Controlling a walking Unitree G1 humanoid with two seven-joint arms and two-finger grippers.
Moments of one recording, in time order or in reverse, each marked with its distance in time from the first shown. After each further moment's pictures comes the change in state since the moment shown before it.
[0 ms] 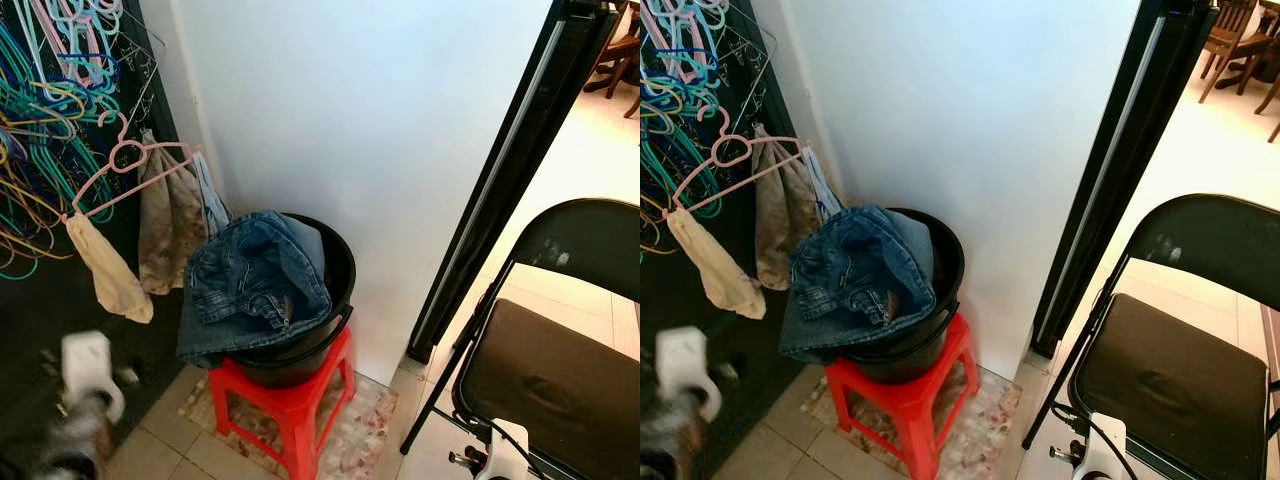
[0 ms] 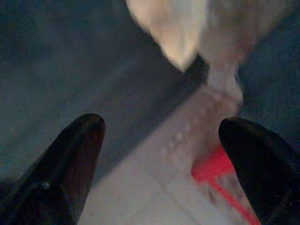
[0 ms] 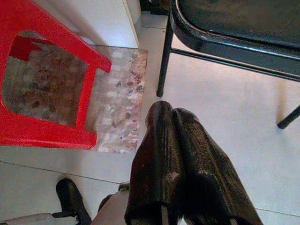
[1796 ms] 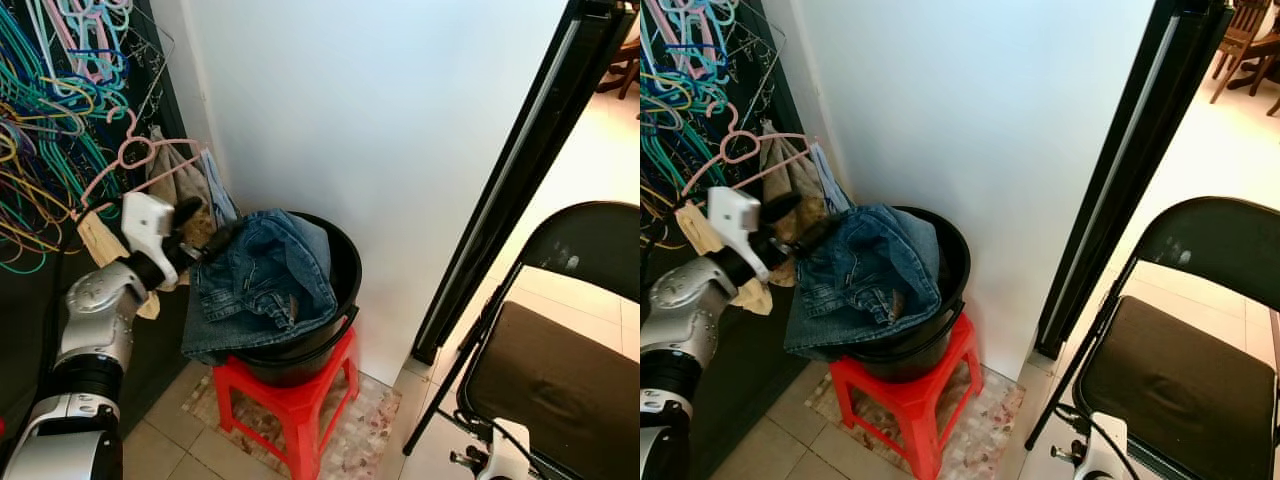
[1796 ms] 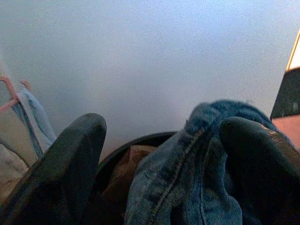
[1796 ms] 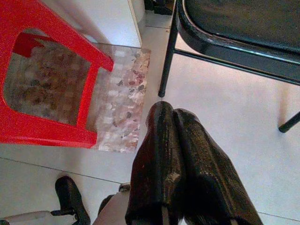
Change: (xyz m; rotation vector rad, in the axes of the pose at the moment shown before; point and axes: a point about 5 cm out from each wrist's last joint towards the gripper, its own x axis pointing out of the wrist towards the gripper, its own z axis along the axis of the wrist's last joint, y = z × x) left arm -0.017 -0.102 0.159 0.111 -0.594 -0.938; right arm 0.000 -0.001 0.001 -0.003 0.002 -0.004
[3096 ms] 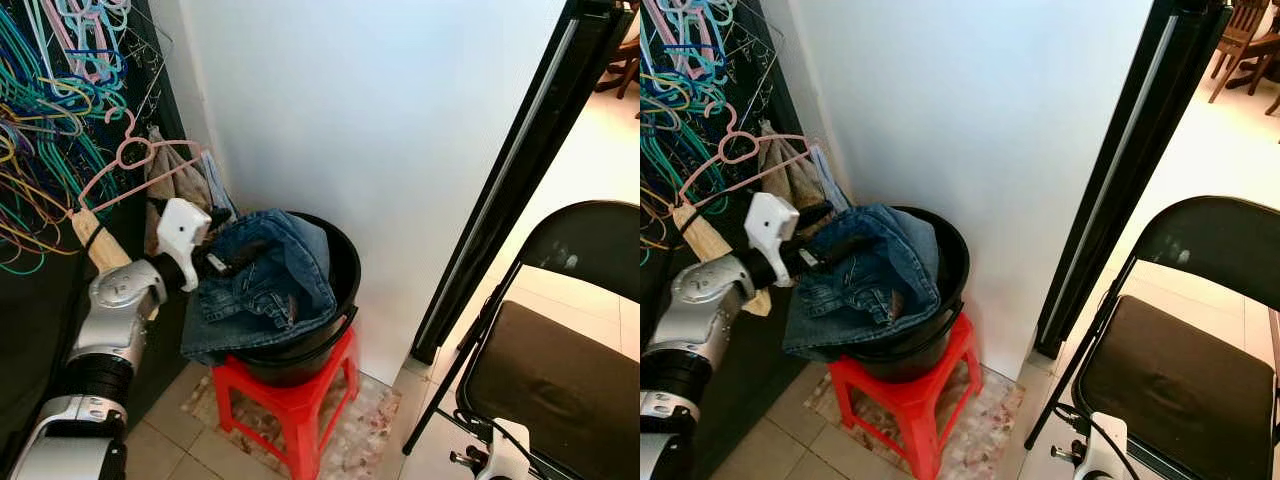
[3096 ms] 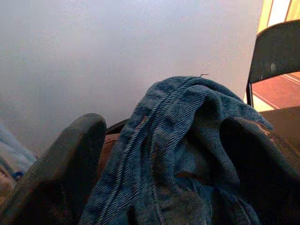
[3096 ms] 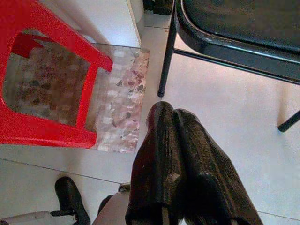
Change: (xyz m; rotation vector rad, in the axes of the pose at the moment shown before) left arm 0.016 -0.024 -0.002 0.085 0.092 -0.122; right arm 0.000 0.000 0.000 0.001 0.001 -0.002
